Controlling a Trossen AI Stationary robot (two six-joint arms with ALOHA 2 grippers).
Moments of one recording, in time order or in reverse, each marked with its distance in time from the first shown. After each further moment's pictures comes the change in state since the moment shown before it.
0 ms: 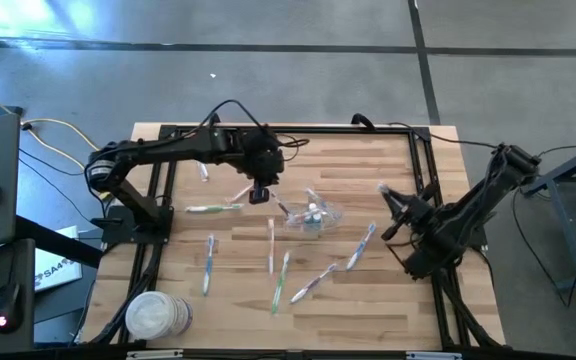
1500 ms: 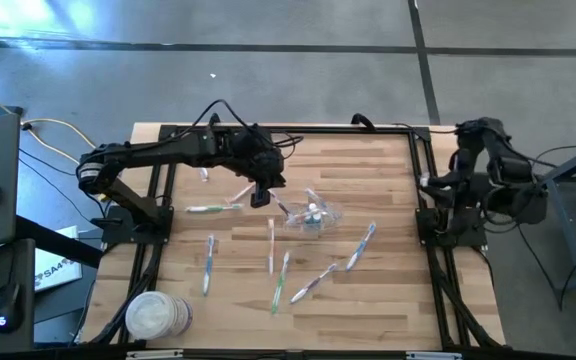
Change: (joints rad) left arm -0.055 -0.075 0.000 0.110 0.047 -0.094; right arm 0.560 -0.714 0.074 0.731 -0.002 -1.462
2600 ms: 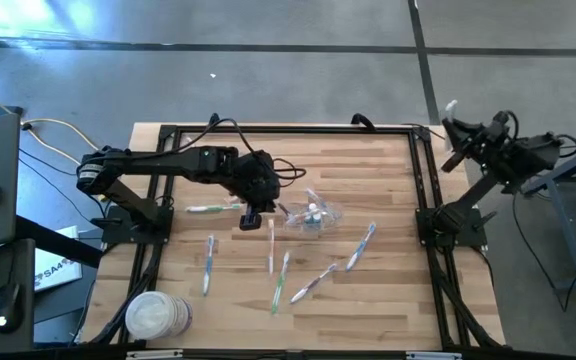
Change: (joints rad) left arm -0.139 0.001 0.000 -0.157 0.000 -0.055; right arm -0.627 -0.246 0.000 0.314 0.001 -0.493
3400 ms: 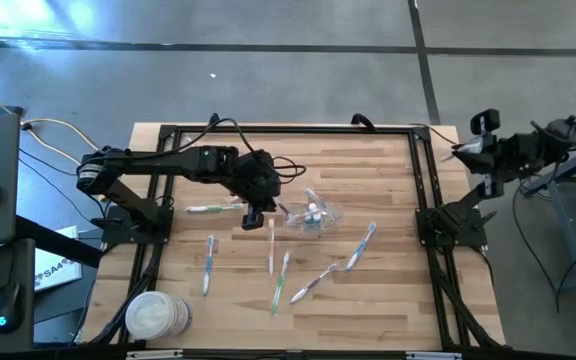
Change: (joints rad) left arm 0.000 0.000 0.000 0.013 -0.001 -0.073; right arm -0.061 -0.065 0.075 0.063 -0.953 -0.179
